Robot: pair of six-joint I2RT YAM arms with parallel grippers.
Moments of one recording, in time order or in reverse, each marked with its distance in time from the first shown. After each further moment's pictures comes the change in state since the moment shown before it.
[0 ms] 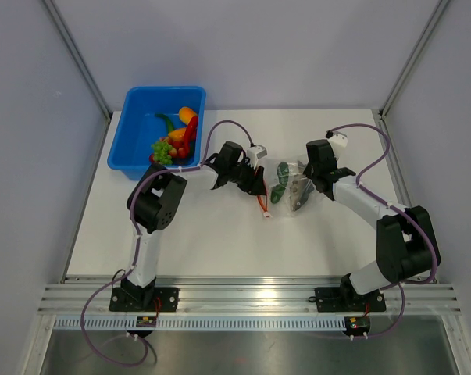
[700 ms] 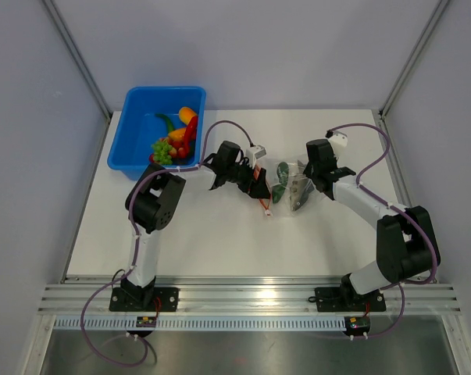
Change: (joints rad) left arm 0.013 -0.009 -0.023 0.033 0.101 -0.018; right arm 0.000 0.000 0.006 -0.007 0.000 0.000
